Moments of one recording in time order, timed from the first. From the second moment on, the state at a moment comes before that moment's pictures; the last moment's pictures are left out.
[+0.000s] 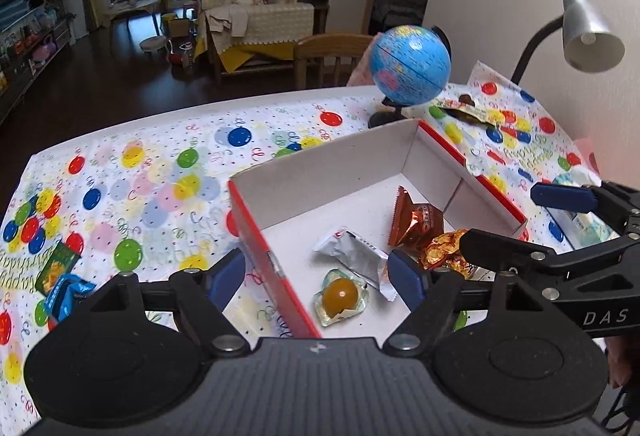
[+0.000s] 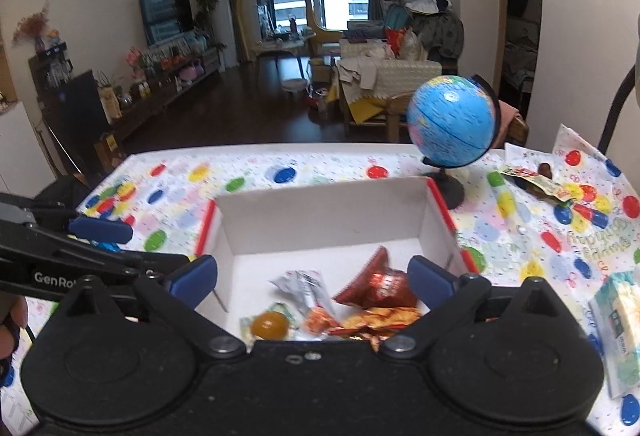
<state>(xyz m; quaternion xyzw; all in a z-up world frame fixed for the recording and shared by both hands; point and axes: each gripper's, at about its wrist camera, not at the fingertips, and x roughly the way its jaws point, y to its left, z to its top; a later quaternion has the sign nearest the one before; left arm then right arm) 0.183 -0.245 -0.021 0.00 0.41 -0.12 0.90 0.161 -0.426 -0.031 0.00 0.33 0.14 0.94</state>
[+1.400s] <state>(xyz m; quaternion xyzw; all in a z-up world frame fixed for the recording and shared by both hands) 0.166 0.046 -0.097 -0.07 0.47 0.01 0.88 0.160 -0.181 -0.090 -0.01 0.40 0.21 0.89</state>
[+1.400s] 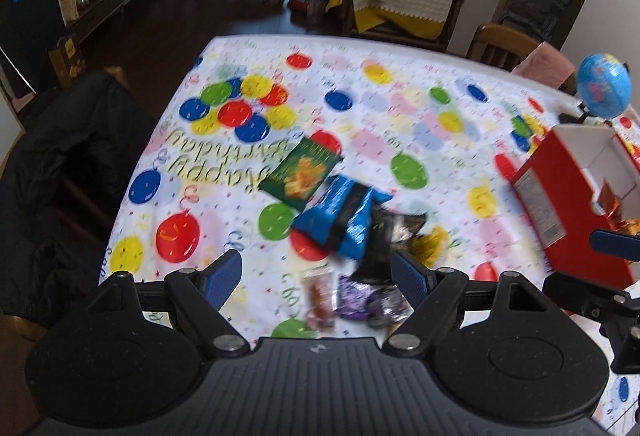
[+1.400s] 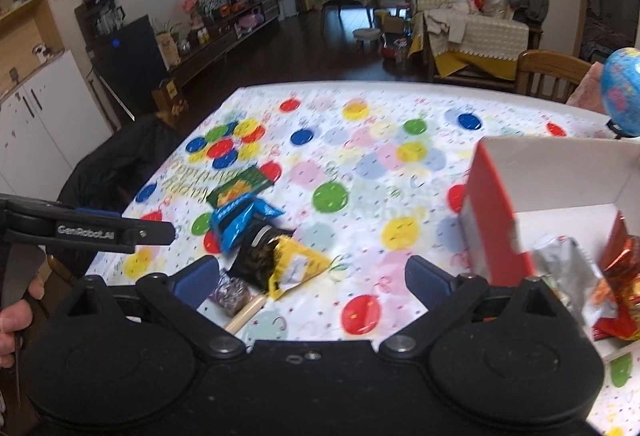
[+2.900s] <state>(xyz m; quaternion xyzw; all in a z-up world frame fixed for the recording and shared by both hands) 0.194 0.050 -0.171 -0.05 0.53 -0.02 0.85 0.182 -0.074 -0.175 -0.13 0.46 0.30 0.83</state>
